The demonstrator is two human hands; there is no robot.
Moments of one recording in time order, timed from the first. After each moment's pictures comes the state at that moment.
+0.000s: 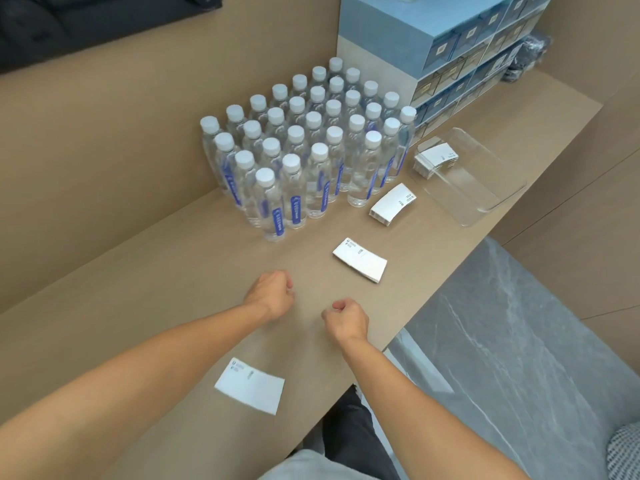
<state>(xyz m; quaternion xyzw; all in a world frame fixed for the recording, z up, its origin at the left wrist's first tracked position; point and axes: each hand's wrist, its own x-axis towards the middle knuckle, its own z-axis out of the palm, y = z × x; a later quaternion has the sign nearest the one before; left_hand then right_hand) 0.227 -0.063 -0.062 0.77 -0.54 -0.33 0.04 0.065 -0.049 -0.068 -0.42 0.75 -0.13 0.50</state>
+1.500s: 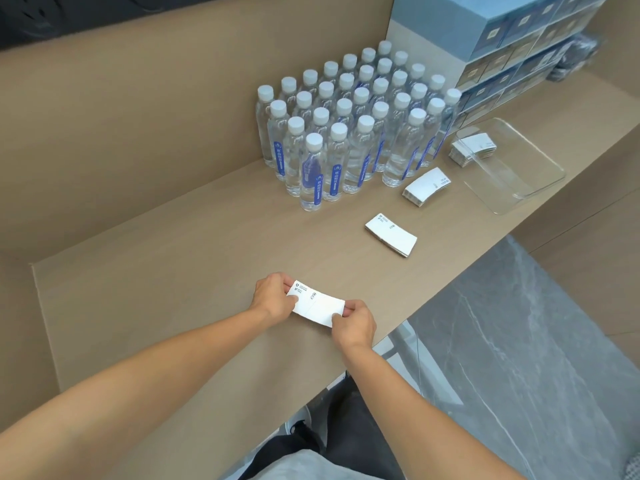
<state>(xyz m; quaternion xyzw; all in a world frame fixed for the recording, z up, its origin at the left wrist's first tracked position) 0.244 0.041 -0.078 0.81 -0.40 -0.38 0.18 0.085 0.039 -0.081 -0.44 0.74 -0.18 0.47</state>
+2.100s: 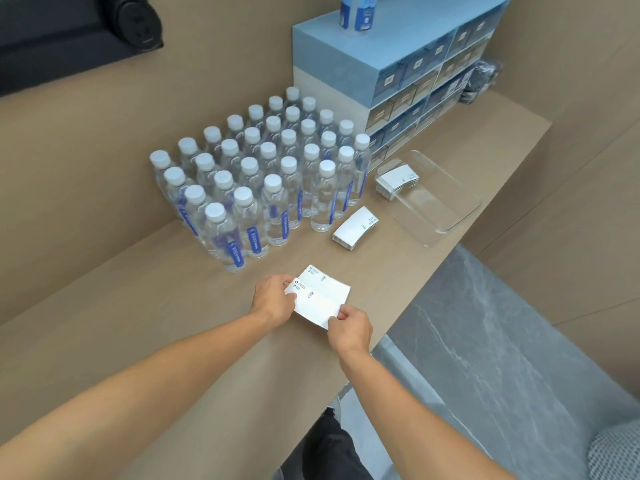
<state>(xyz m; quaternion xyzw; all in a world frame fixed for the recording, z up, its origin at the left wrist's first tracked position) 0.152 -0.130 -0.051 0.77 -0.51 -0.34 0.18 0.003 -0.105 -0.062 -0.41 0.77 -0.22 0.43</state>
